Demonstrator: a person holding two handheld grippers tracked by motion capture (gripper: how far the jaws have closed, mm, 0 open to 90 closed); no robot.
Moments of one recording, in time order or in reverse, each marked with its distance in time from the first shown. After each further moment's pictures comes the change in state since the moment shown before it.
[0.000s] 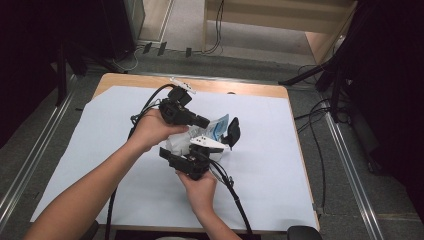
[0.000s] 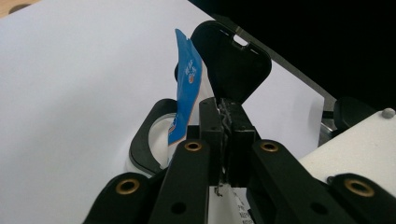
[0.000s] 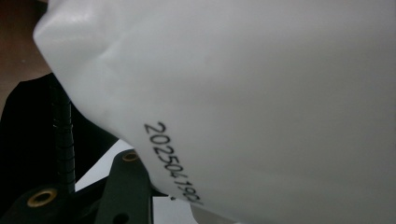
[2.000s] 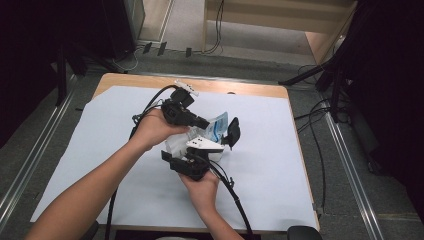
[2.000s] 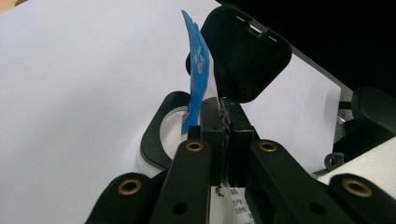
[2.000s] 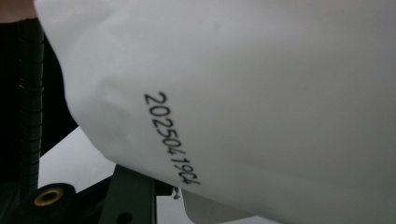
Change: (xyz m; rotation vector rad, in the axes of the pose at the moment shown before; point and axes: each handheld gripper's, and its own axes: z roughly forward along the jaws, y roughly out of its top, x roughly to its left) left arm 0.004 0.000 0.008 0.039 0.032 0.016; right arm -0.004 -0.005 0.004 0.060 -0.060 -0.128
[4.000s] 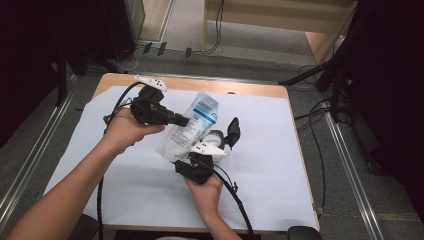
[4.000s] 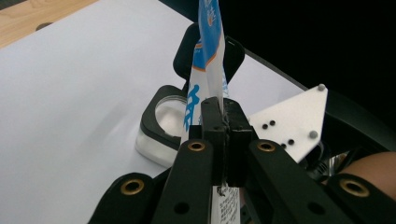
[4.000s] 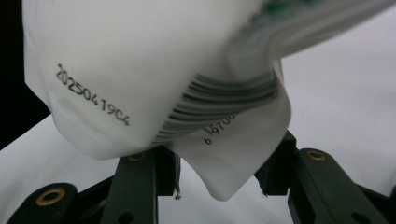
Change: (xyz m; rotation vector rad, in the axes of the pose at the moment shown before) left arm -0.004 -0.031 -0.072 -0.121 -0.050 0.024; right arm -0.008 -0.015 -0.006 -0.014 -0.096 -0.034
